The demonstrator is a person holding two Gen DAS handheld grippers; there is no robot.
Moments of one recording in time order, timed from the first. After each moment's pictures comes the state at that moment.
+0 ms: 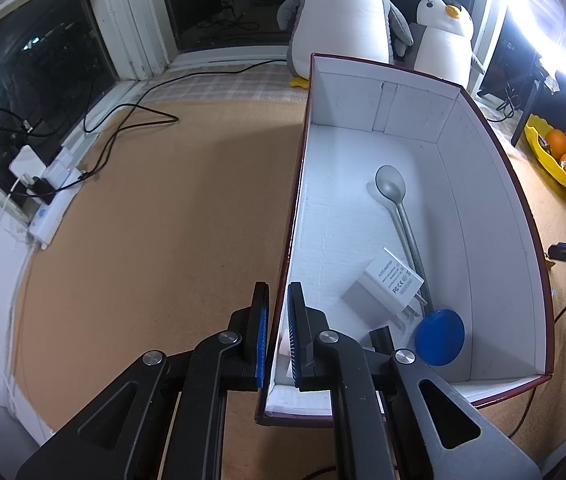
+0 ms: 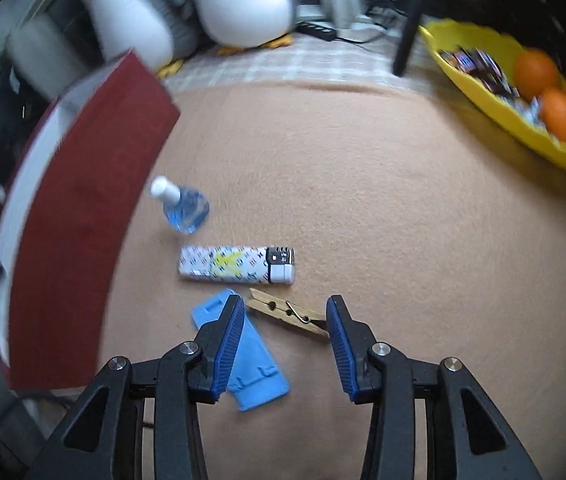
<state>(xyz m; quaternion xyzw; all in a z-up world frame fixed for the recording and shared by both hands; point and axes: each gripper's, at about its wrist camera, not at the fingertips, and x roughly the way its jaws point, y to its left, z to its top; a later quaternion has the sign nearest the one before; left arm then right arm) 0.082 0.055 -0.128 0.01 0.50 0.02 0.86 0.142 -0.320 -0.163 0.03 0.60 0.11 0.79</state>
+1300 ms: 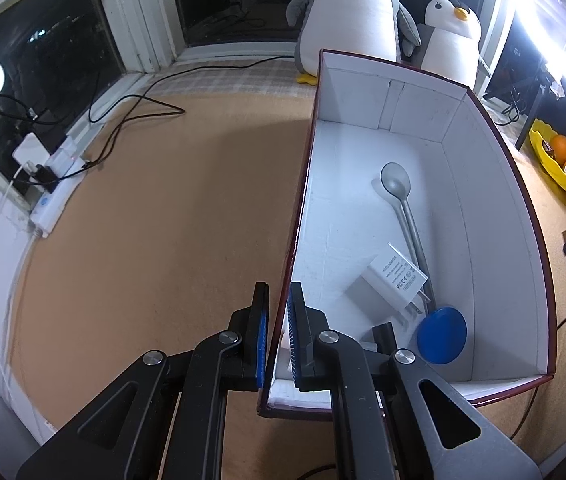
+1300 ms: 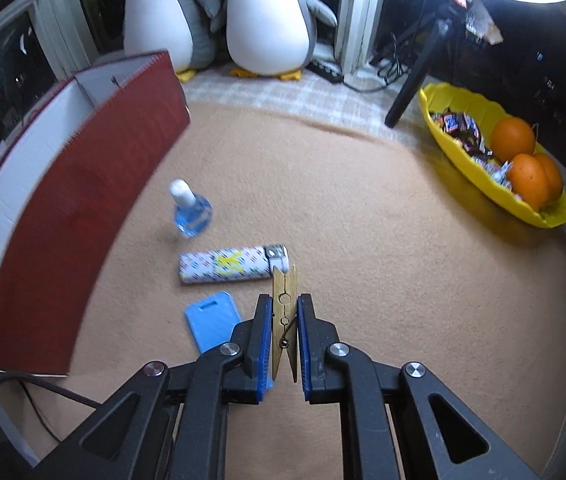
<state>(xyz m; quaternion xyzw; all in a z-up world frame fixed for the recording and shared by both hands) 0.079 0.057 -0.133 0.00 0.51 0.03 0.86 0.117 -0.308 -0.126 -0.04 0.55 0.08 0.83</state>
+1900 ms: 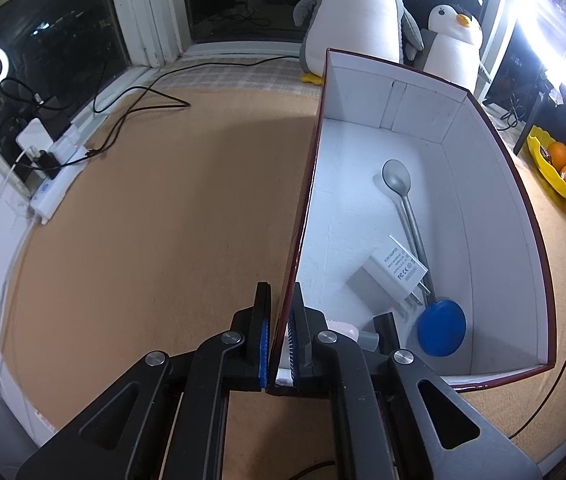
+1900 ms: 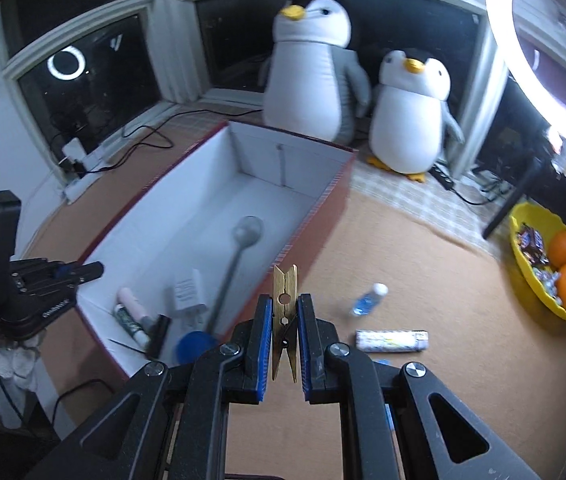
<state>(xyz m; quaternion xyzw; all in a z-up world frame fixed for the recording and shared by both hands) 0.066 0.063 -0.135 -0.01 0.50 0.03 0.86 0.092 -0.171 -0.050 -0.06 0.48 0.21 0.85</state>
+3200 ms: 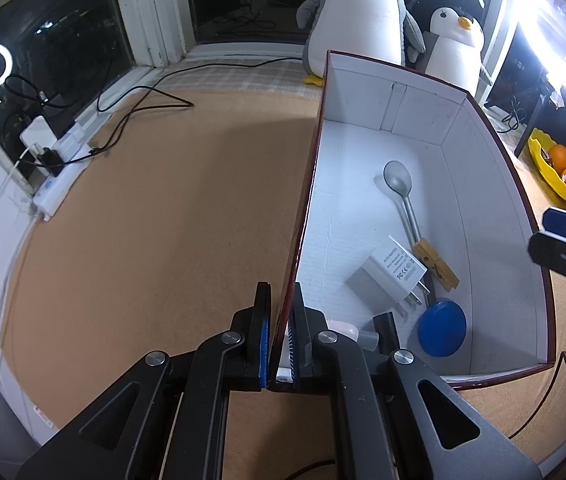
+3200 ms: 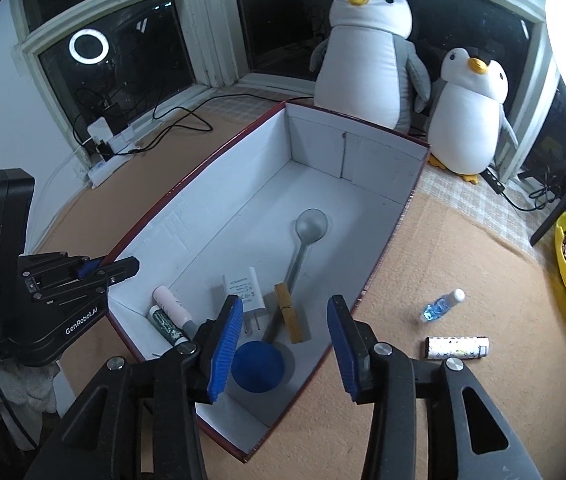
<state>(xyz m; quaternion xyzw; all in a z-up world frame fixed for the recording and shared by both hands) 0.064 0.066 -0.135 -0.02 0.50 0.03 0.87 0.091 -0.127 -0.071 -0.06 0.48 0.24 0.84</state>
